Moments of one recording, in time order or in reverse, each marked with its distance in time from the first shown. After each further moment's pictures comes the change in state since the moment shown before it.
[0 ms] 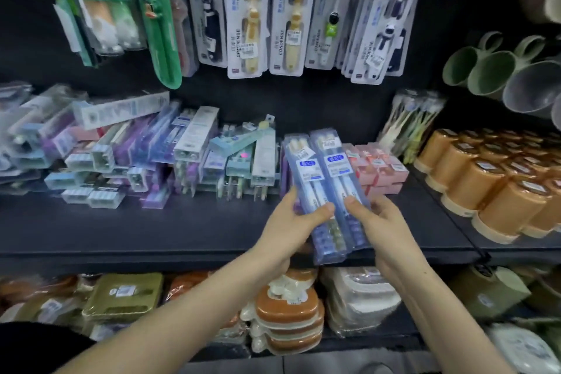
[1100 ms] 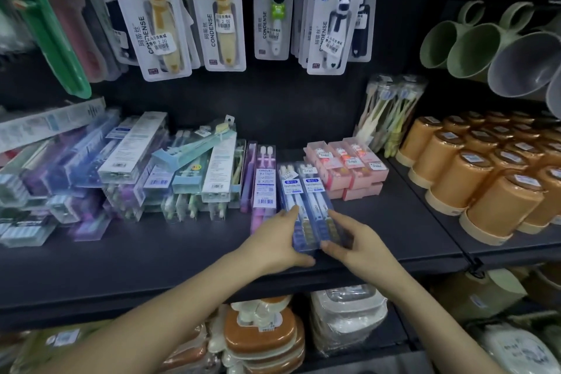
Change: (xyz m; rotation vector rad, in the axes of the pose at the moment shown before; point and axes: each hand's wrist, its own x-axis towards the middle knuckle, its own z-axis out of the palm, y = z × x) left_hand 0.090 -0.032 0.023 1.016 -0.293 0.062; right_hand 0.077 0.056 -0.057 -0.522 -0.300 -0.202
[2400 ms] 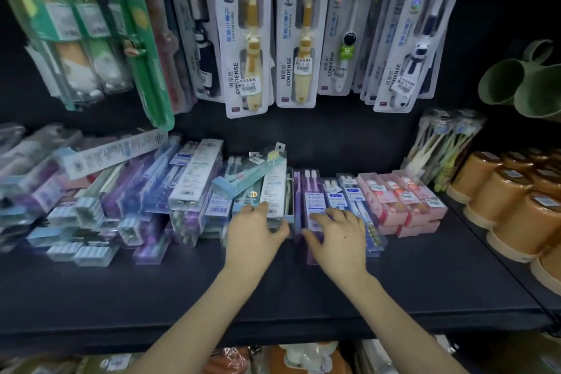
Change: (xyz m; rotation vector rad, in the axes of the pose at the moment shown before) left_hand -0.014 -0.075 -0.071 0.292 0.835 -0.190; right_hand 0.083 -0.064 0.099 -0.696 0.363 -0.196
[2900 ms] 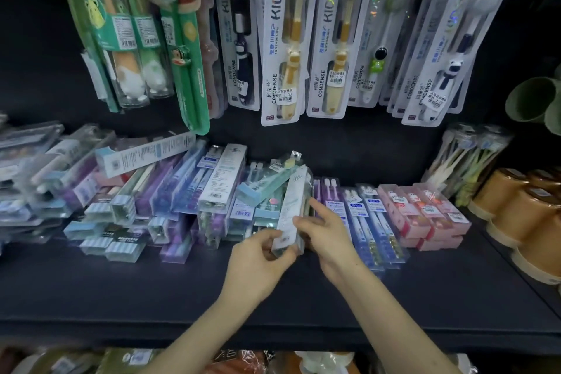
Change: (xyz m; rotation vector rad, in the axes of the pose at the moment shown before) left_hand -0.036 -0.024 -0.038 -0.623 -0.195 -0.202; right_hand 0.016 -0.067 -0.020 1.303 -0.351 0.548
